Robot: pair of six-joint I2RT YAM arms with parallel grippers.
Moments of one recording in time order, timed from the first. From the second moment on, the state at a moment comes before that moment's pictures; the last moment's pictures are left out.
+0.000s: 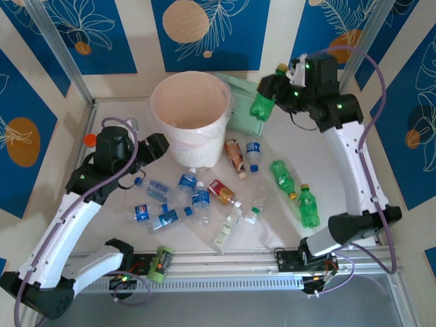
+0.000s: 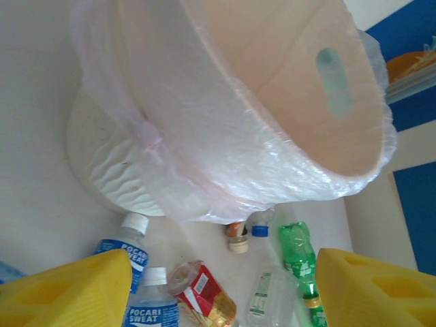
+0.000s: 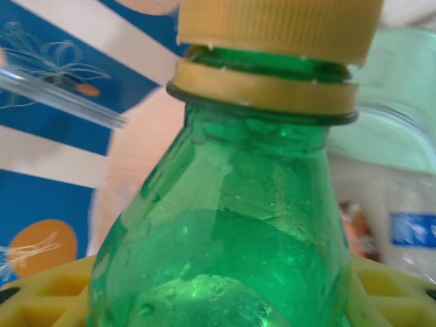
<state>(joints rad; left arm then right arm) -0.41 0.94 1.14 -0.71 0.08 -0.78 0.26 1.52 1.96 -0.93 -0.35 0.67</state>
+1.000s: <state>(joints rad) -0.41 0.79 1.06 -1.11 -0.18 -0.98 0.44 2.09 2.55 -1.07 -0.48 0.68</state>
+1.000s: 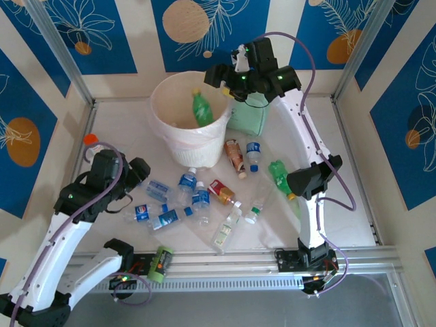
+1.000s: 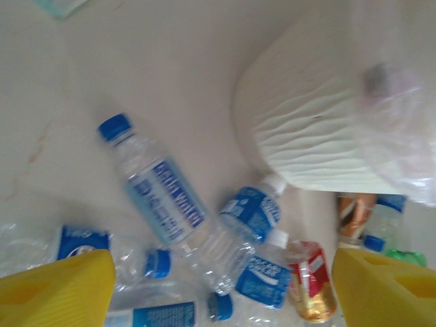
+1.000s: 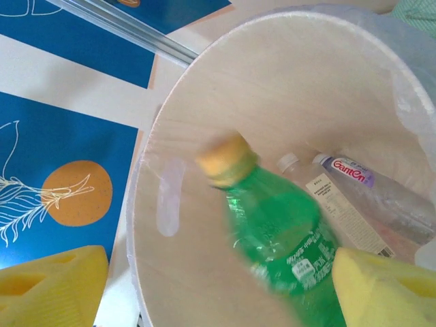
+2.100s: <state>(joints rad) -0.35 0.85 0.59 -1.01 -0.11 -1.58 0.35 1.19 1.40 -1.01 -0.37 0.62</state>
